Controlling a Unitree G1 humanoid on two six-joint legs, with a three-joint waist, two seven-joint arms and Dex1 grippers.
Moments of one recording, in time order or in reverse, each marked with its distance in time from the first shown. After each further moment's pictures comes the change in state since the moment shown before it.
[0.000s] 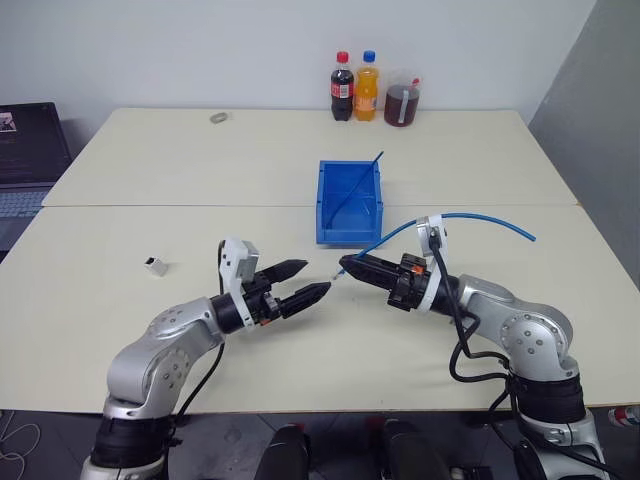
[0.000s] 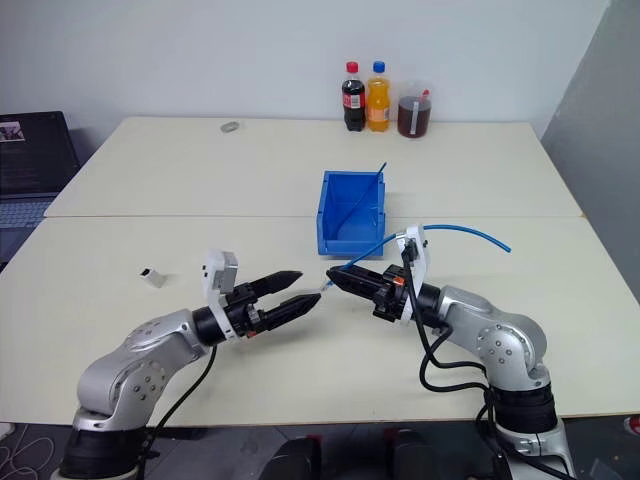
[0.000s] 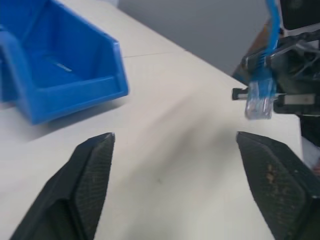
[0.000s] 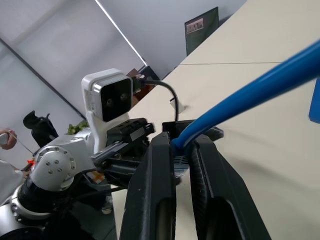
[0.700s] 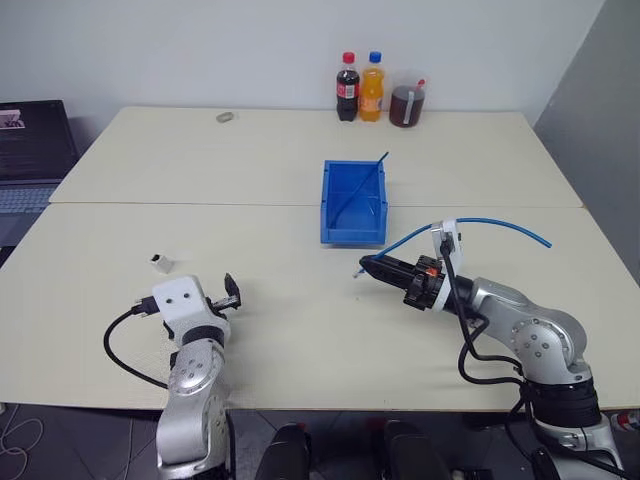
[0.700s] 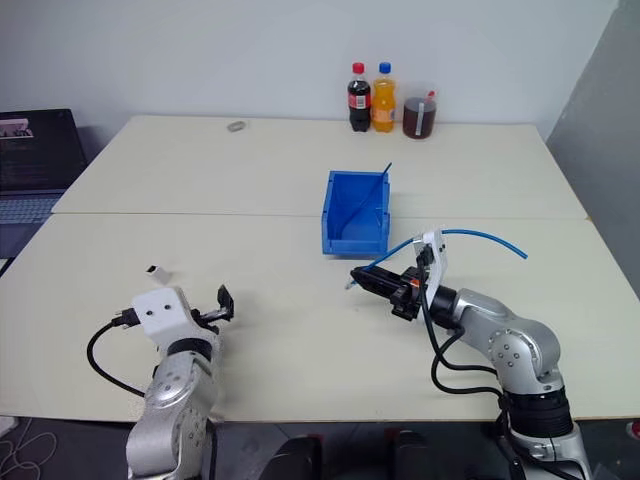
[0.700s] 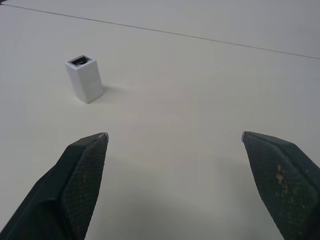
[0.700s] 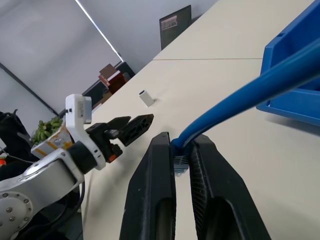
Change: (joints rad) left arm 0.074 -0.538 0.140 0.001 0.615 -0.163 1.063; right arm 0.034 -0.065 -0.003 0.046 -0.056 -0.074 0.035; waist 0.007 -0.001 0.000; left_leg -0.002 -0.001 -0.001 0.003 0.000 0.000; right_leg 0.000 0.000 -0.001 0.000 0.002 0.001
